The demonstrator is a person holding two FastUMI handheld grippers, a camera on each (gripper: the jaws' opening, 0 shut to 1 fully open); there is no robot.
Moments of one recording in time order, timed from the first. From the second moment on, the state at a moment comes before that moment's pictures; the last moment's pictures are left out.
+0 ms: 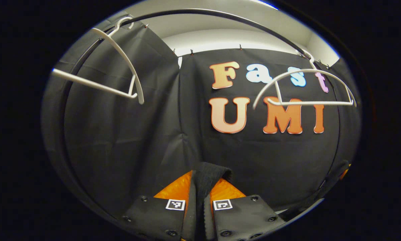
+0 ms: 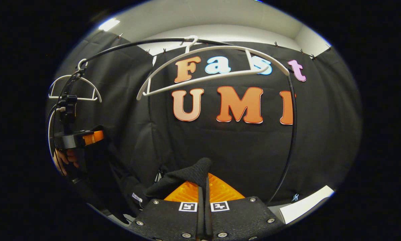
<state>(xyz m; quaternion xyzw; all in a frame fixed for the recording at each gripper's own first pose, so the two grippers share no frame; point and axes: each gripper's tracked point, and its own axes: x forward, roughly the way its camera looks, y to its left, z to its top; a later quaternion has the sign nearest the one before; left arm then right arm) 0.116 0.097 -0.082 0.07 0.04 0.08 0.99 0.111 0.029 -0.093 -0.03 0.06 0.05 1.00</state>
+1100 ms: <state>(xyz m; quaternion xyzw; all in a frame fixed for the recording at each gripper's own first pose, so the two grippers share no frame) -0.006 0.122 -0.422 0.08 0.49 0.07 0.87 0.039 0.036 -0.433 0.00 0.44 0.07 0.89</state>
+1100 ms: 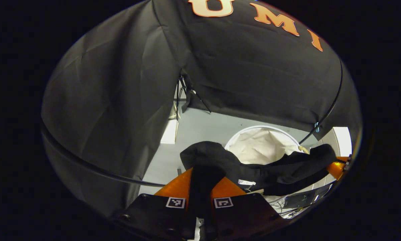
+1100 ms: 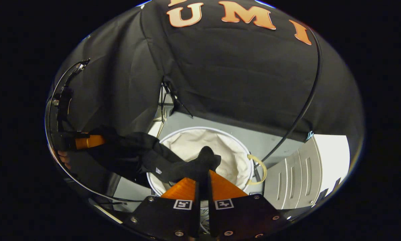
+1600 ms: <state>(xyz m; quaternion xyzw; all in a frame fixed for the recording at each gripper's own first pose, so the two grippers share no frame) -0.023 0.128 -0.447 0.11 0.52 0.08 0.85 0.035 0.036 -0.440 0.02 0.46 0.06 0.89</state>
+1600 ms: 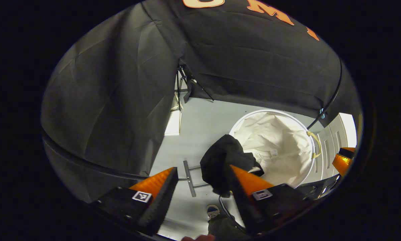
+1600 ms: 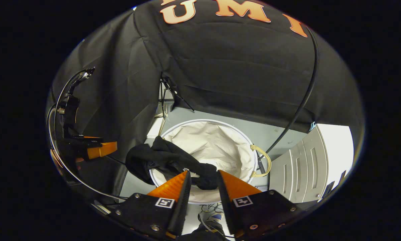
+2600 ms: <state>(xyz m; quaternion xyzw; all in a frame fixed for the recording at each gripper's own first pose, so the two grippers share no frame) -0.016 0.087 -0.363 0.06 0.44 0.07 0.89 0.041 0.032 -0.382 0.04 0.41 0.05 0.91</state>
